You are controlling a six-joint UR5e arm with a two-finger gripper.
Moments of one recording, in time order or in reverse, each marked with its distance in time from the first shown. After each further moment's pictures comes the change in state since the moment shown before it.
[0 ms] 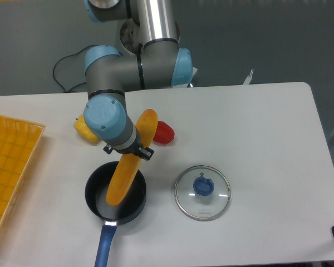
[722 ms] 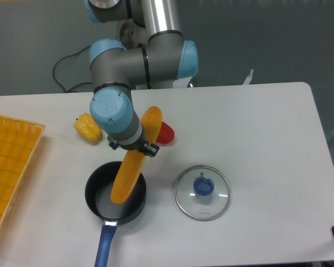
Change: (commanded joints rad) arm 0.014 0.022 -0.006 -0.002 0.000 0.012
